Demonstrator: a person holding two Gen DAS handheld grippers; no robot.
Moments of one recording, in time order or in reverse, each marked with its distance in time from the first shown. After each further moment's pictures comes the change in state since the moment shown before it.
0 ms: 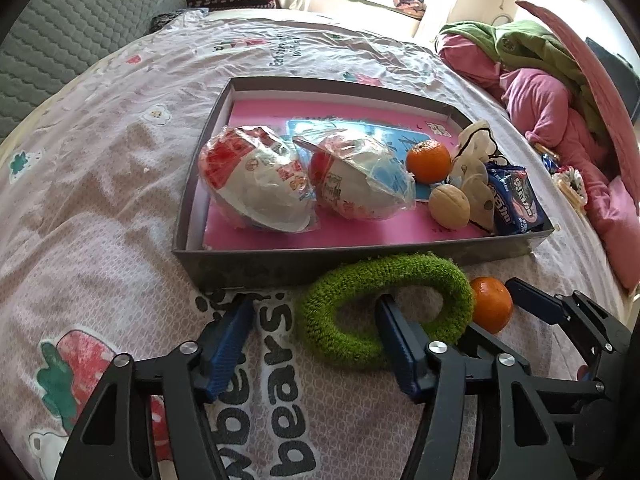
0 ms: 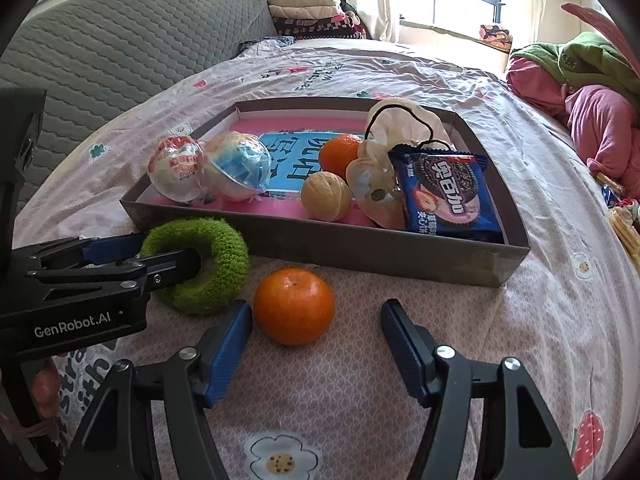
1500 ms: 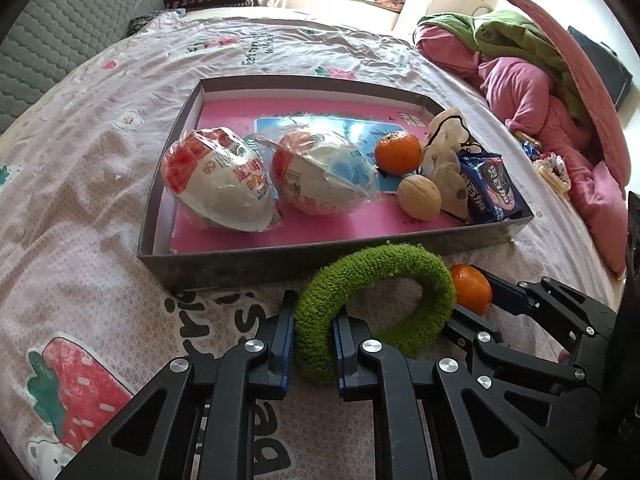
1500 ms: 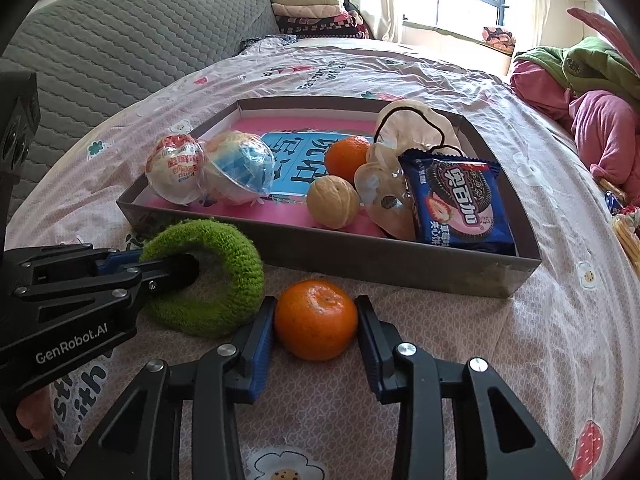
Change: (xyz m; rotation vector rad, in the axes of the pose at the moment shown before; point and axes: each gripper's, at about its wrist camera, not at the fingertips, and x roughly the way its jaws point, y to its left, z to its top) left arm -0.002 -0.012 -0.003 0.044 0.018 -0.060; right arm 0.007 0.004 0.005 -0.010 0.001 0.000
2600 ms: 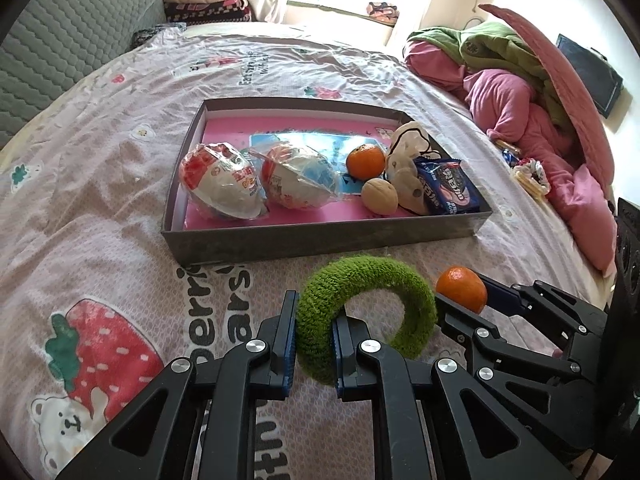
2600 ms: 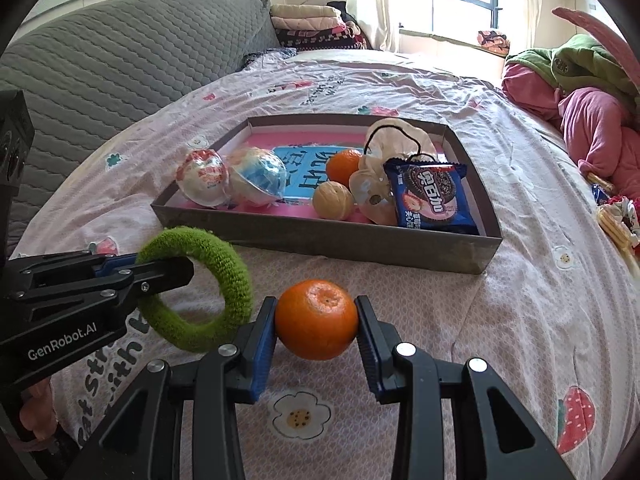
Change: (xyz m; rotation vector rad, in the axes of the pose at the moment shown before) left arm -0.049 -0.013 -0.020 0.001 -0.058 -0.015; right arm -0.046 -0.002 -0.015 0.023 -0.044 0.023
